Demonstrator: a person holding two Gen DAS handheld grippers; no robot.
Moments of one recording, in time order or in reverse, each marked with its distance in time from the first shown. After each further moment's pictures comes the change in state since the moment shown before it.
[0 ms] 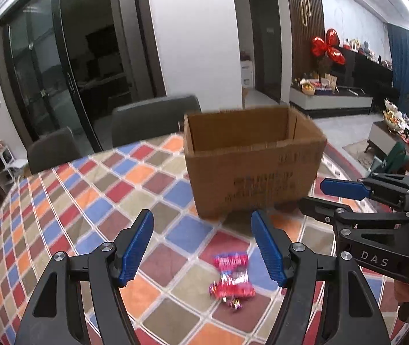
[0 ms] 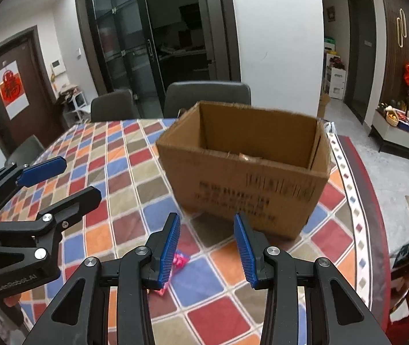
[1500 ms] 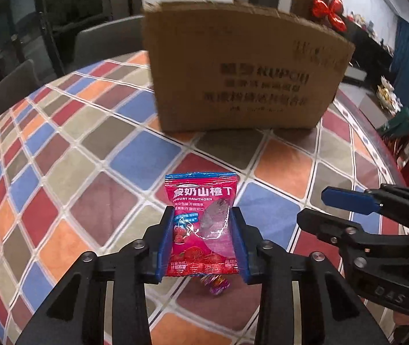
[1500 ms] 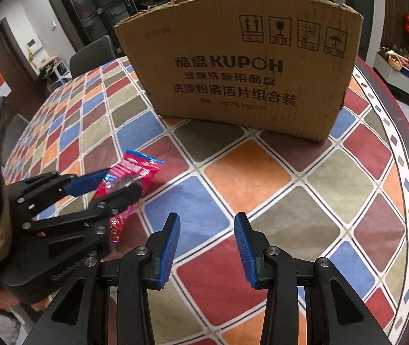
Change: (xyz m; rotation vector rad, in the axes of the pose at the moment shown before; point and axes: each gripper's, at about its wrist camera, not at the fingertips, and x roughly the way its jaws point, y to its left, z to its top) left arm 0.101 -0.008 -0.062 -0.071 0.272 -0.113; right arm 0.081 -0.012 -0.077 0.108 0.272 0.018
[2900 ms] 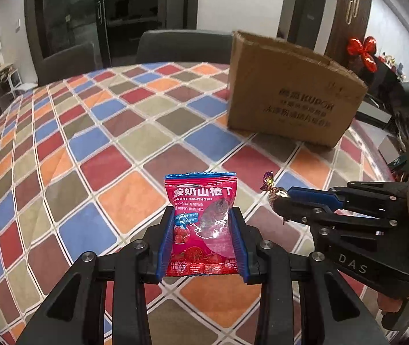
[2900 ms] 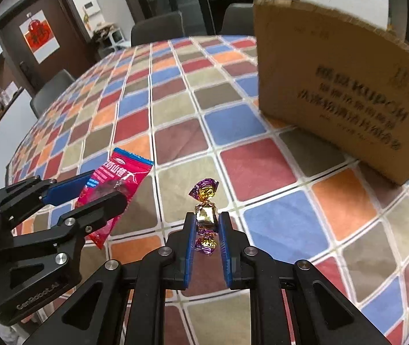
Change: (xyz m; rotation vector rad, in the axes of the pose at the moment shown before) left arm -0.070 0.047 -0.058 -0.176 -0.113 0.081; right arm 0.011 0.088 -0.002 -0.249 0.012 0.142
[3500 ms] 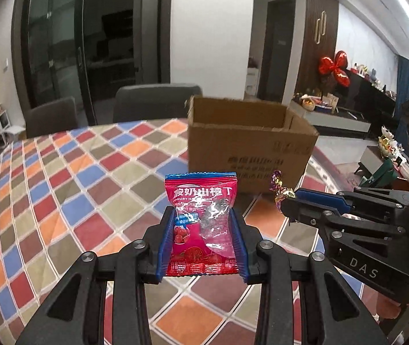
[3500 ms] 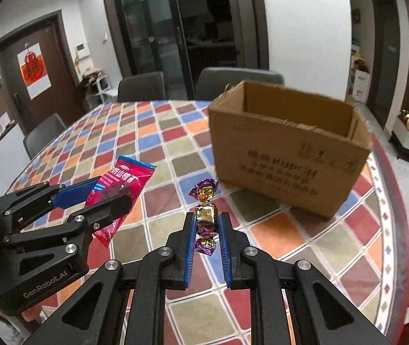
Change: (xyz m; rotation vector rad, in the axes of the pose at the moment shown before) left arm -0.060 -0.049 0.051 0.100 -0.201 -0.066; right arm -0.107 -0.017 0.012 0.037 -0.254 -0.109
